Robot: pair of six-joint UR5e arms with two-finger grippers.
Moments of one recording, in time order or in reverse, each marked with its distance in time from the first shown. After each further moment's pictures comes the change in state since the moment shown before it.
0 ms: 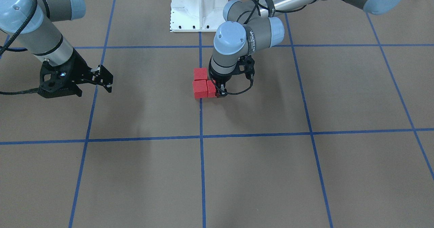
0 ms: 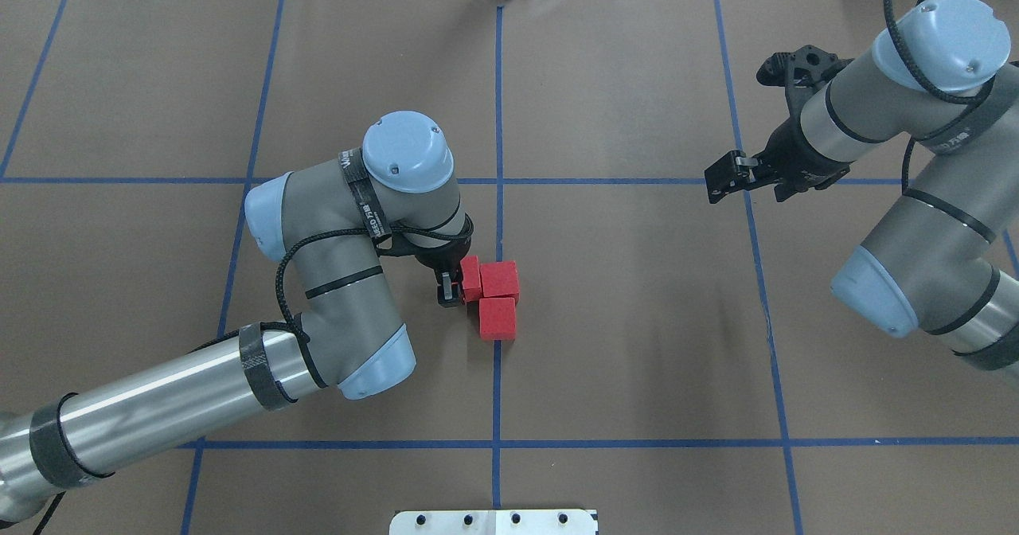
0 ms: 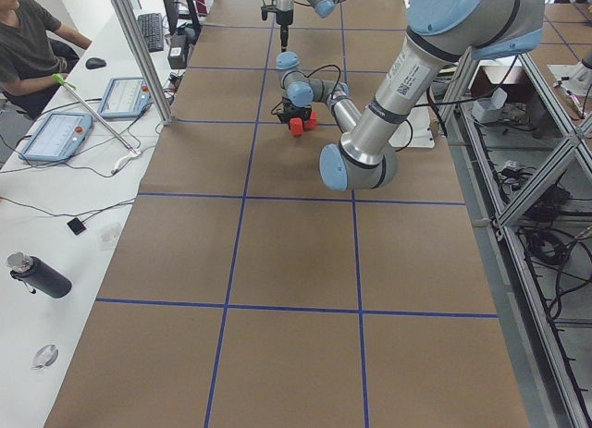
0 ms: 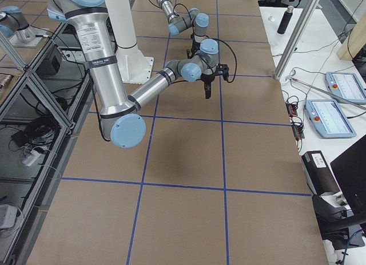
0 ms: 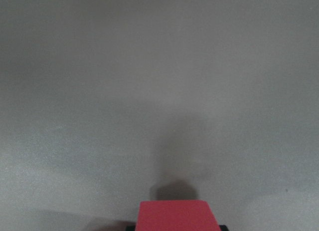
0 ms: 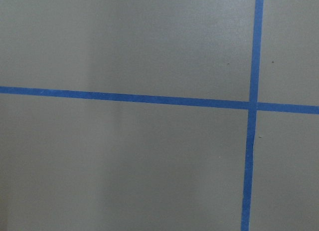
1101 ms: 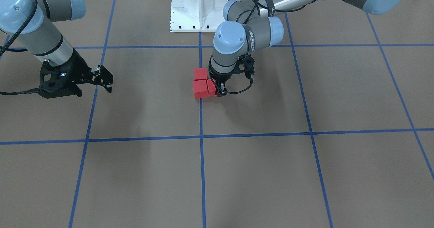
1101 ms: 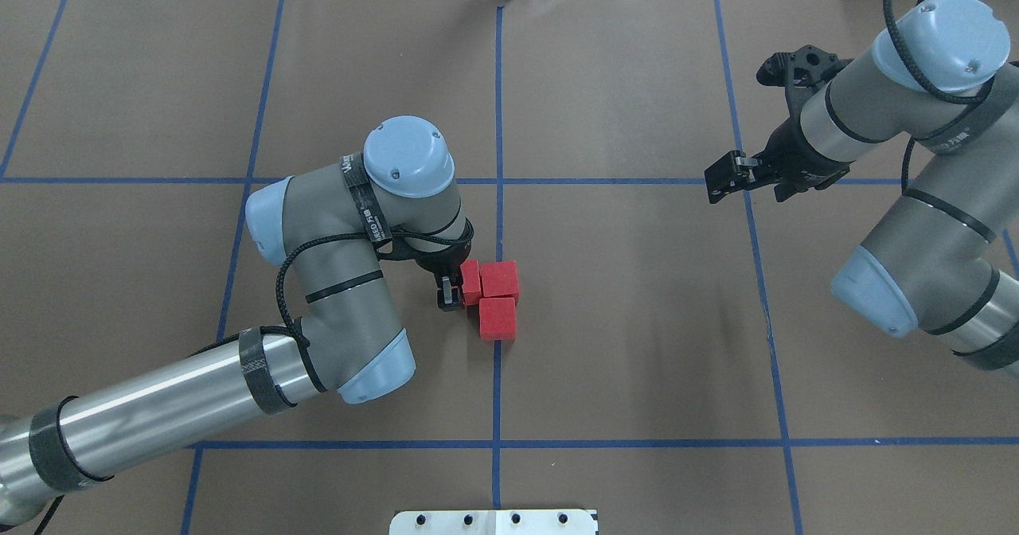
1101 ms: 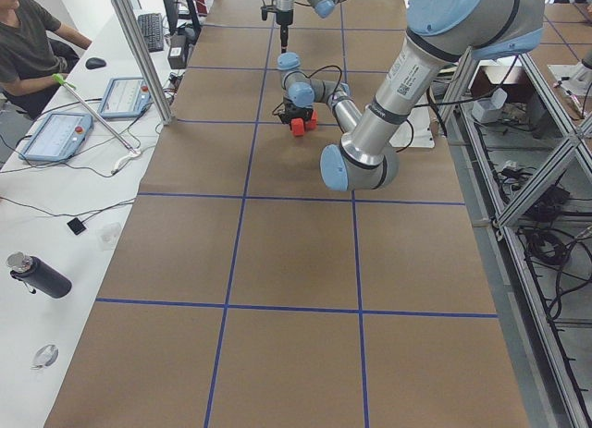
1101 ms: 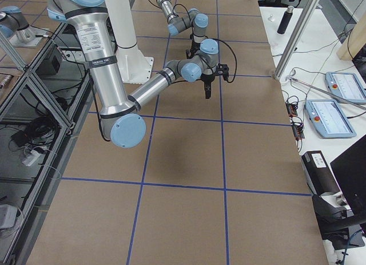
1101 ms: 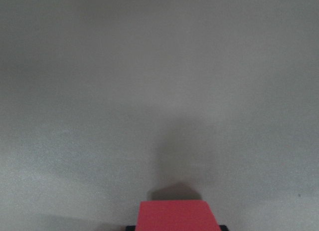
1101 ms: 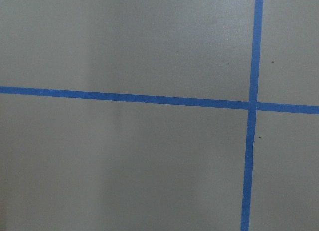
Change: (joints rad) left arm 0.006 0.002 -0.002 0.002 0.001 -0.001; right arm 0.000 0.000 -0.001 0.000 0.000 0.000
